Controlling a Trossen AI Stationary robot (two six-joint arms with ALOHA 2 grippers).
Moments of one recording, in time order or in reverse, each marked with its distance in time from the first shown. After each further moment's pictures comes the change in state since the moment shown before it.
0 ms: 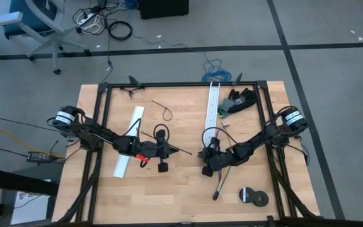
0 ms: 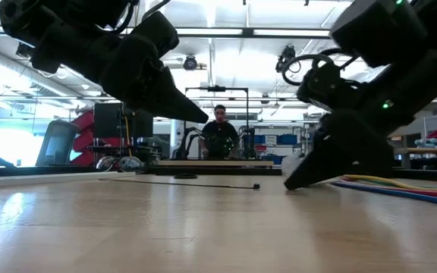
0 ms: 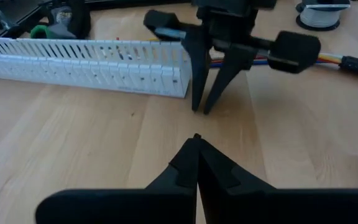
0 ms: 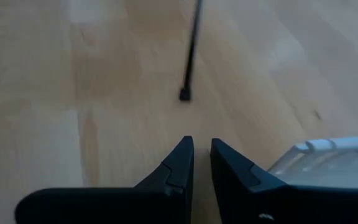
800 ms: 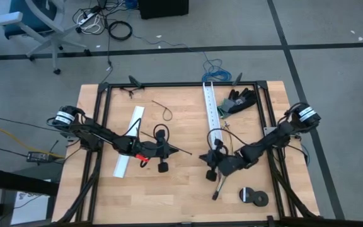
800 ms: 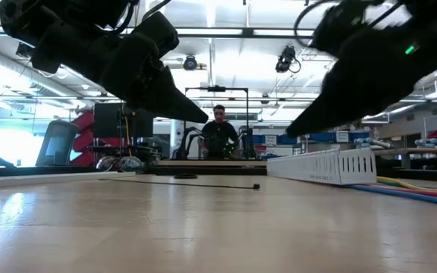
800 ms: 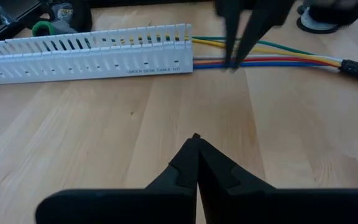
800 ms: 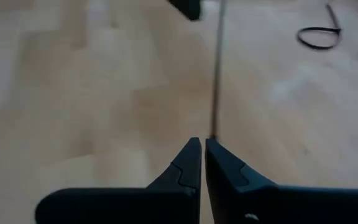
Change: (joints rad) left arm 0.000 0.000 0.000 0.000 0.001 -0.020; right arm 0.105 -0.142 0.000 0.092 0.079 -0.059
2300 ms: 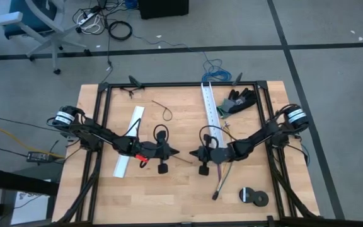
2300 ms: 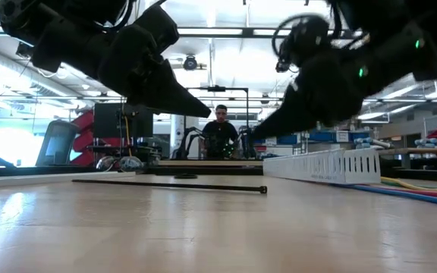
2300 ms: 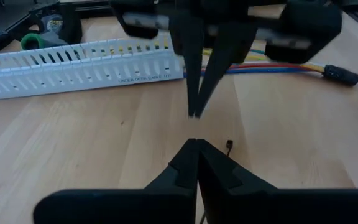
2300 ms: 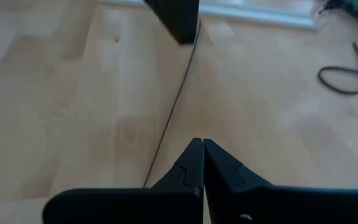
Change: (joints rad) left arm -0.006 0.000 0.003 0.029 0.026 0.028; right arm -0.135 0.089 0.003 0.263 -0.172 -0.271
